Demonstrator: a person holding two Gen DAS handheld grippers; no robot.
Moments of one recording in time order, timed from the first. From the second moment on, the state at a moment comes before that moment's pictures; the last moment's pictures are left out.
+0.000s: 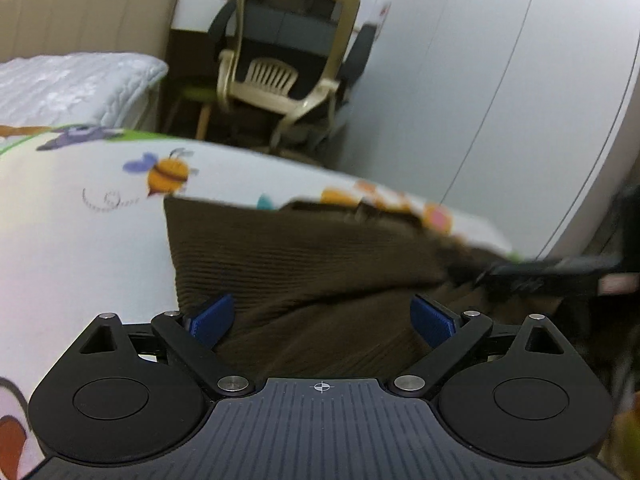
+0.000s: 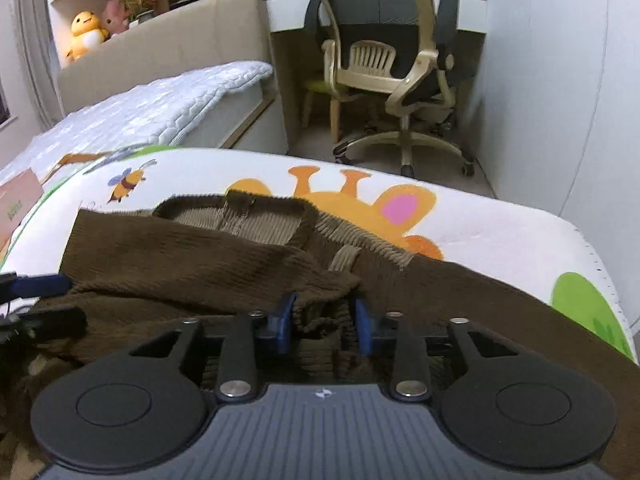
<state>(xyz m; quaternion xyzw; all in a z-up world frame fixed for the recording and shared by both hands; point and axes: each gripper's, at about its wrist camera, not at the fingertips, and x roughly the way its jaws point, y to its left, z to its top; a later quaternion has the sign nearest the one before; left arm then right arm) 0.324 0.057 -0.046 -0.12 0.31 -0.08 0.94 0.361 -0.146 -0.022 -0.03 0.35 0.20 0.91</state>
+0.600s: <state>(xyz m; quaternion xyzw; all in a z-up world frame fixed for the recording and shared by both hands) 0.314 0.055 -0.052 -0.10 0.31 -0.08 0.94 0.317 -0.176 -0.009 0.04 0.35 0.23 0.91</state>
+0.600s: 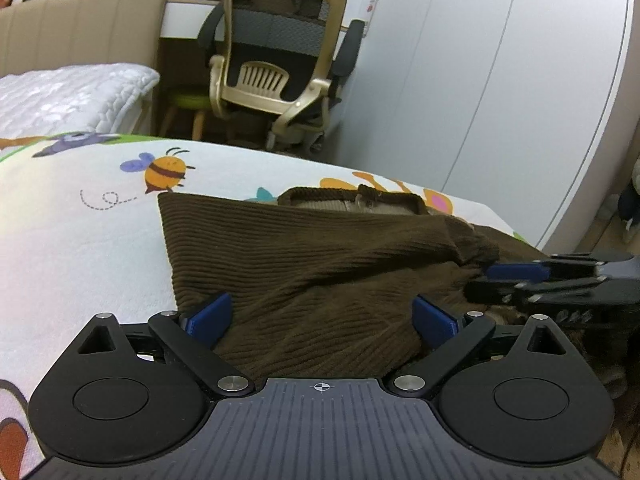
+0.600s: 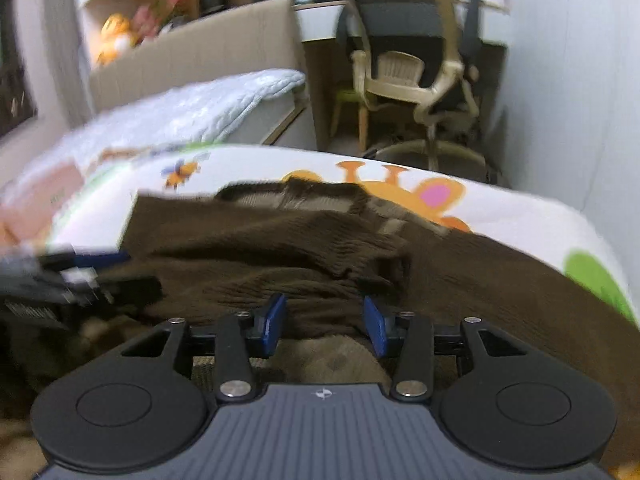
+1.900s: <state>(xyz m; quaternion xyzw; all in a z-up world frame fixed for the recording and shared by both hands) 0.304 0.081 -0.042 -0.19 0.30 -0.10 0.93 0.317 -0.196 0.106 0.15 0.24 0.29 0.92</state>
